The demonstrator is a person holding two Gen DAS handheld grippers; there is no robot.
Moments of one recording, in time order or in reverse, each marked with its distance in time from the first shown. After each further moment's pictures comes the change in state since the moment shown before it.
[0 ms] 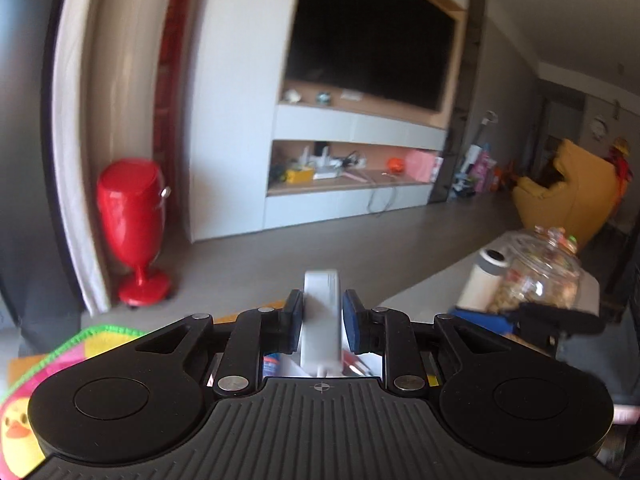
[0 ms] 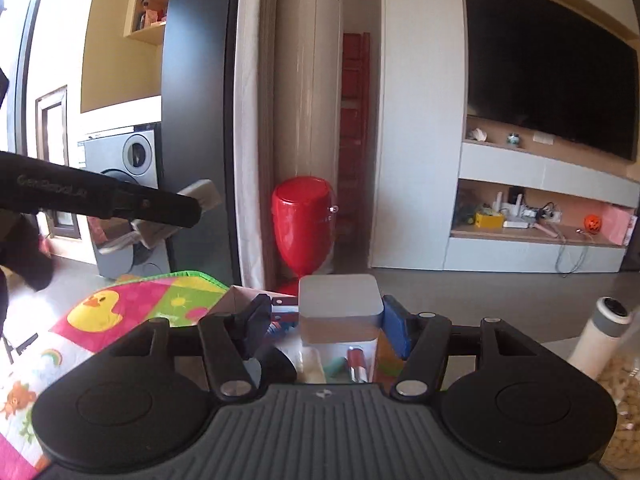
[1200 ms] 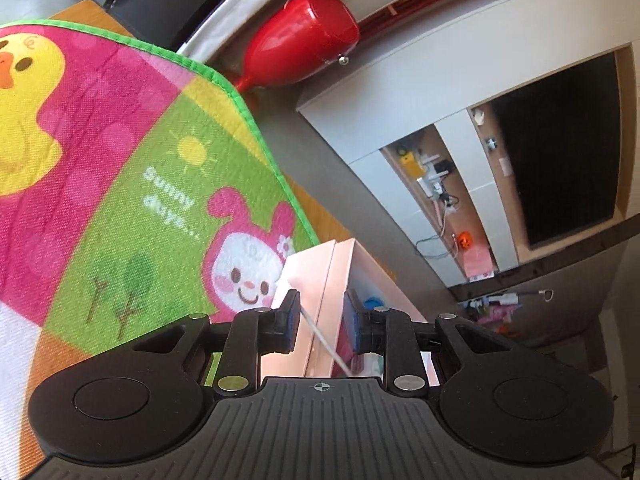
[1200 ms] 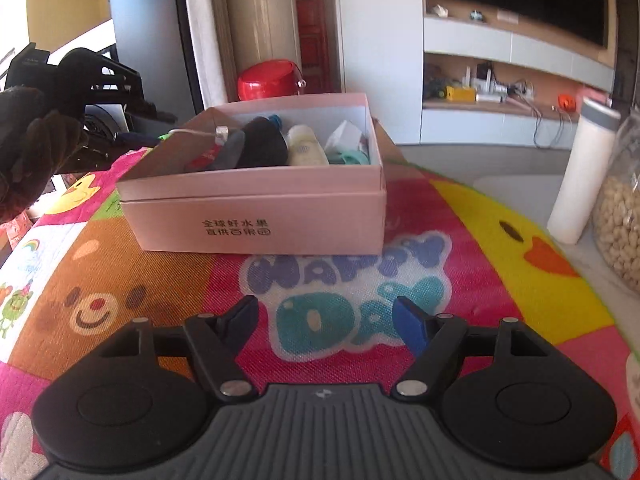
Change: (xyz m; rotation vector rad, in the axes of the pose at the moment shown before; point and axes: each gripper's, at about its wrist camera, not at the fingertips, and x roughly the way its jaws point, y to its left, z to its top) left arm 0.061 0.160 -0.104 -0.966 0.130 0.035; right arm -0.008 0.022 -0.142 0.167 0.287 -0.094
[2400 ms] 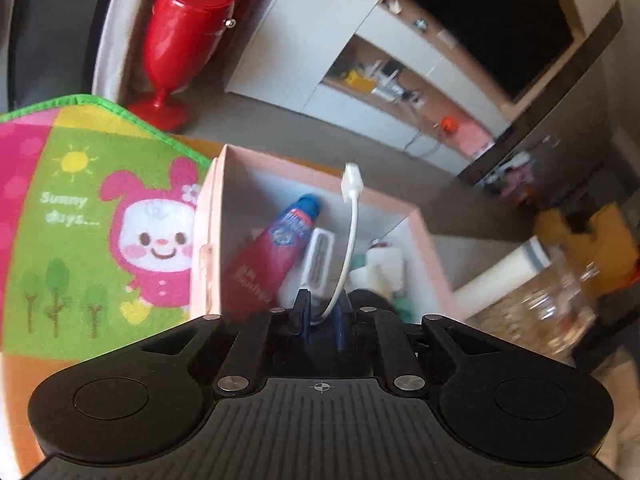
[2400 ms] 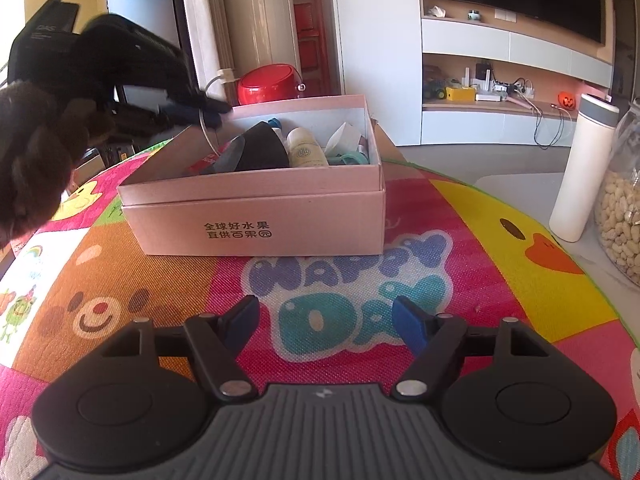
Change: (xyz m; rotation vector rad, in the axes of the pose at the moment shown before) left arm 0.030 -0.080 -0.074 0.550 0.134 0.108; right arm -0.002 0.001 -0.003 0.006 -0.015 0.004
